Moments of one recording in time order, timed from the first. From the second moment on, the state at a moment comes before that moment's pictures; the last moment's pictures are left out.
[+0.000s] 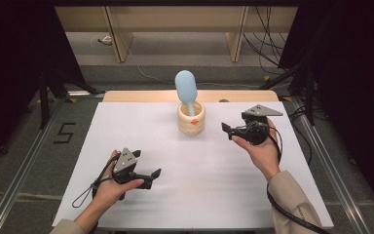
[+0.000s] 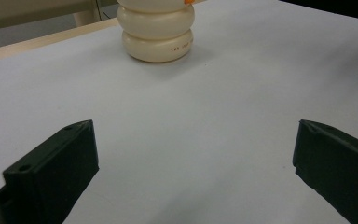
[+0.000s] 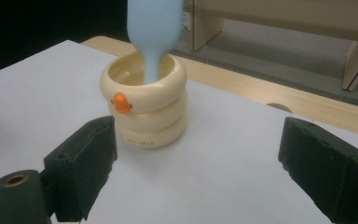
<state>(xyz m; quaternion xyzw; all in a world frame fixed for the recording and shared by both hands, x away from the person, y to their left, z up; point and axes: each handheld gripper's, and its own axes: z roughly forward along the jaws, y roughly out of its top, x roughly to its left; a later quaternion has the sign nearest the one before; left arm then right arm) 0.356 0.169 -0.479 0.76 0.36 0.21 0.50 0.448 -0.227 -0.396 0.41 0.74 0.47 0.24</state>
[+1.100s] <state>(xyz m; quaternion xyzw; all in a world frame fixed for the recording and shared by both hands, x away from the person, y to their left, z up) 0.357 0.172 -0.479 0.76 0.36 0.21 0.50 0.394 -0.269 -0.411 0.43 0.74 0.45 0.26</state>
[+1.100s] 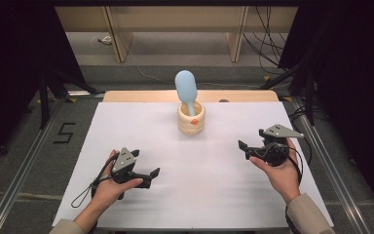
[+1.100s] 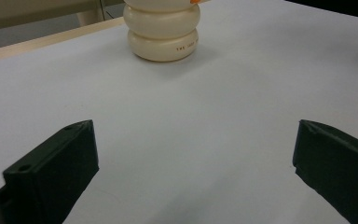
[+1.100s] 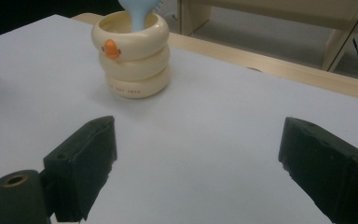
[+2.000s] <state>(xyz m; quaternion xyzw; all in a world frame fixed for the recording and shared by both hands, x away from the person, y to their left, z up) 0.358 0.175 -0.477 0.76 0.36 0.21 0.50 0.364 -0.298 -0.418 0.45 0.73 0.46 0.26</state>
